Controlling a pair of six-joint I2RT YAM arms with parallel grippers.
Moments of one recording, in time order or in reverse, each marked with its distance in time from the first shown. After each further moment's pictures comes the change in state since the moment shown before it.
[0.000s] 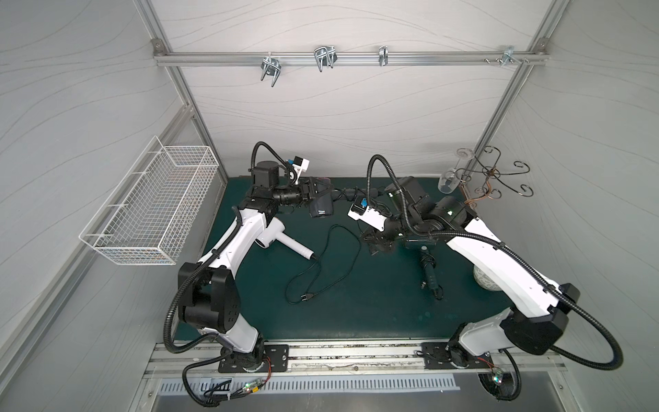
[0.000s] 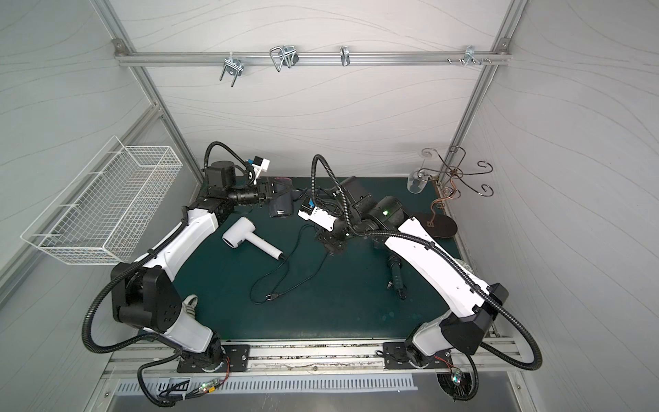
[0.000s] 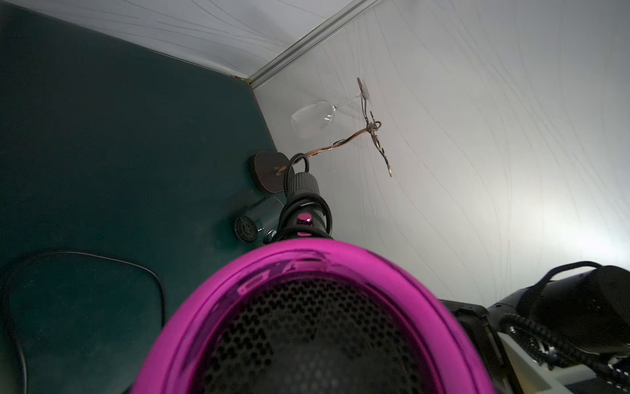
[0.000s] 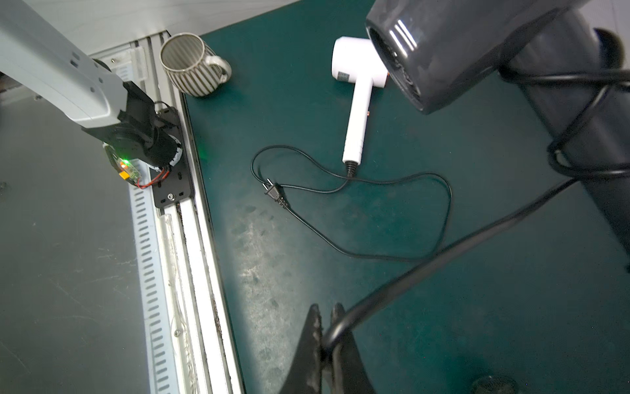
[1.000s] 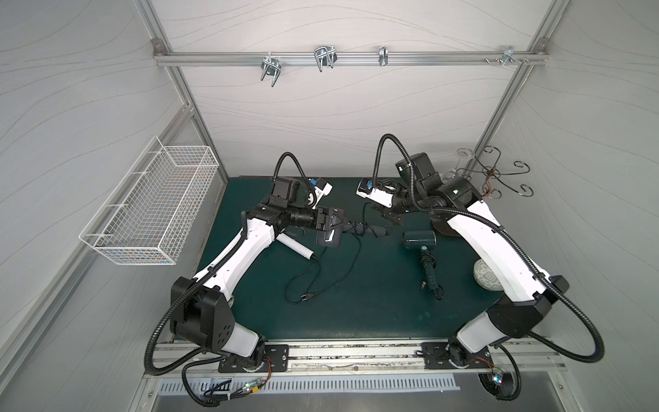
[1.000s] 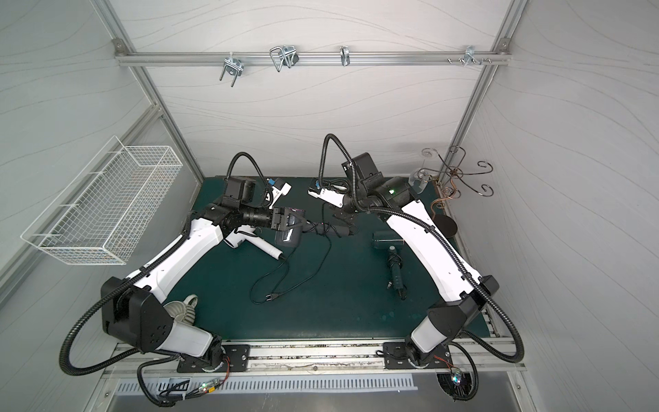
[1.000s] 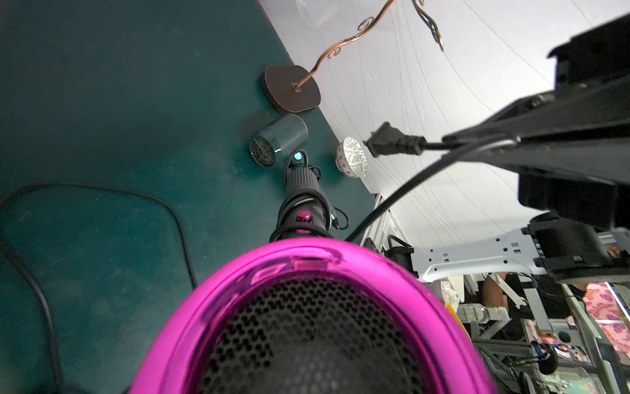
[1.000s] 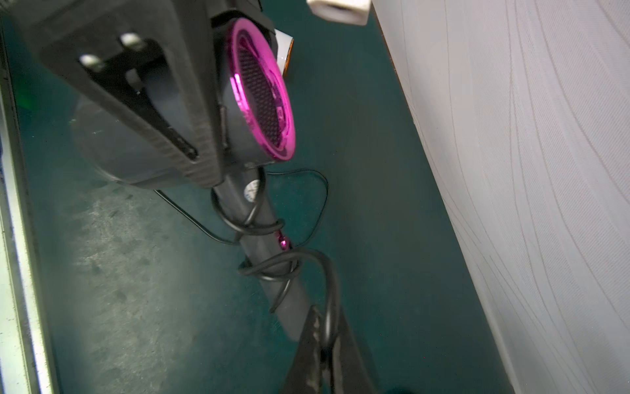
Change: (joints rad) left arm -0.180 -0.108 -0.057 -0.367 -0.073 0.397; right arm -0.182 0.108 0.171 0.039 0.136 -0.335
